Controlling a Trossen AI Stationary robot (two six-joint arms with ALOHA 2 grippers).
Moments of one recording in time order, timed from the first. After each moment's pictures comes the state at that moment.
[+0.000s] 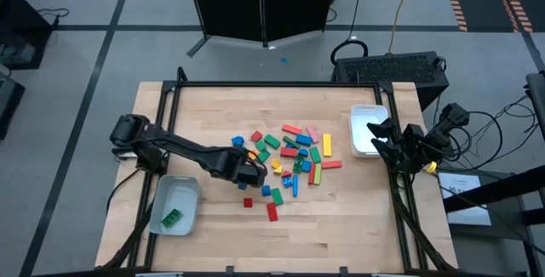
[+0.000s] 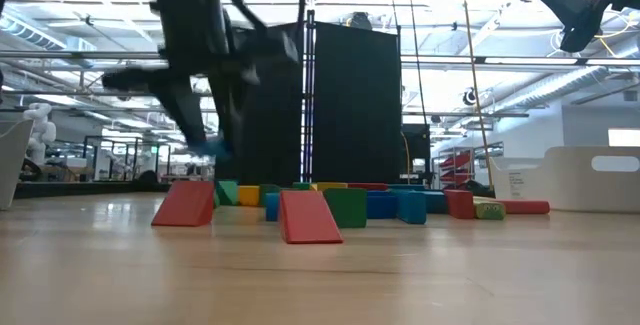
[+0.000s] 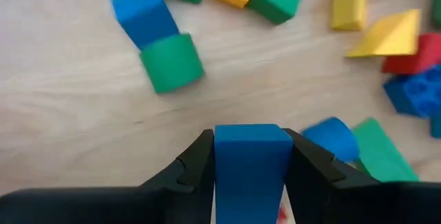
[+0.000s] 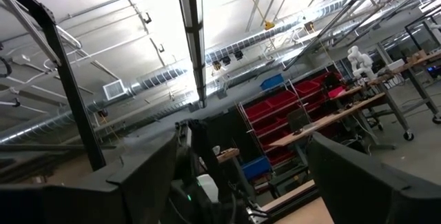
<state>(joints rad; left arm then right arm) -0.24 1.73 1.24 -0.90 -0.18 -1.58 0.72 0.09 0.02 0.86 0.87 -0.09</state>
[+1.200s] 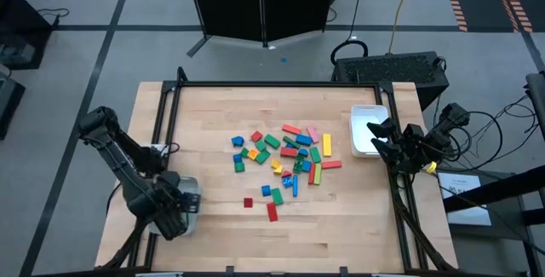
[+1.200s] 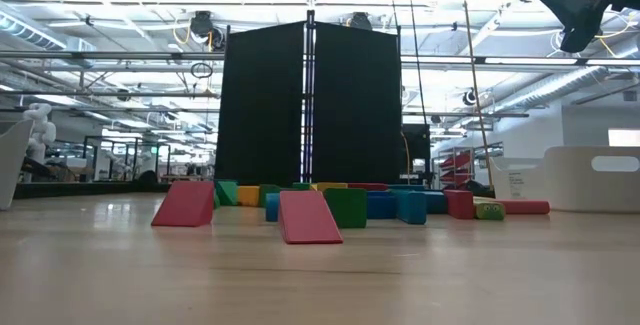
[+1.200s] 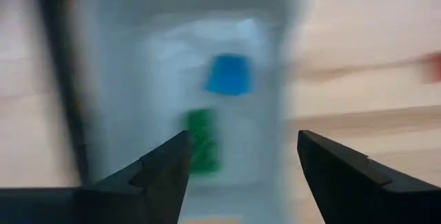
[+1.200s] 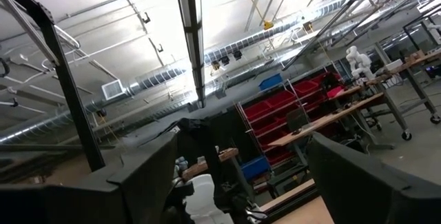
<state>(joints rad) -0.86 1.42 1.15 -1.38 -0.12 -2.37 0.72 0.09 0.02 0.86 0.87 -0.09</state>
